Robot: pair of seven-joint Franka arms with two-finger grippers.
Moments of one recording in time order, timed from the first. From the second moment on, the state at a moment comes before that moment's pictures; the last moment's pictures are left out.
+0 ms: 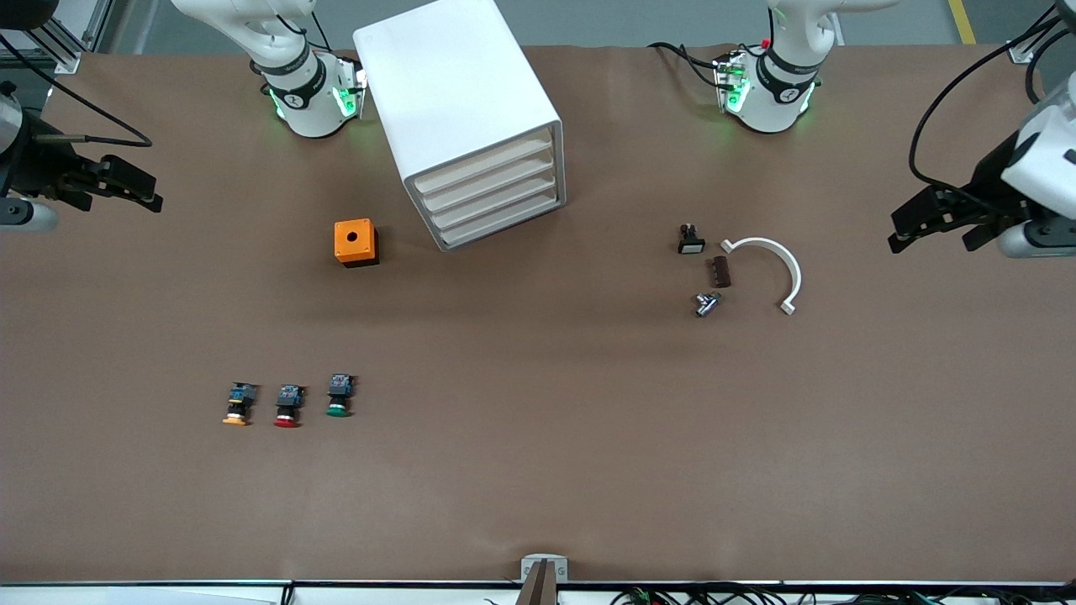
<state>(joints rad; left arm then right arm) 0.00 0.01 -0.09 -1.56 -0.04 1.67 -0.13 0.00 -0.07 0.00 -1.66 0.02 1.50 0.04</state>
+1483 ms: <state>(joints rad) 0.02 0.02 -0.07 -1.53 -0.04 1.64 -0.05 0.00 -0.08 0.00 -1.66 0.02 1.59 0.04</state>
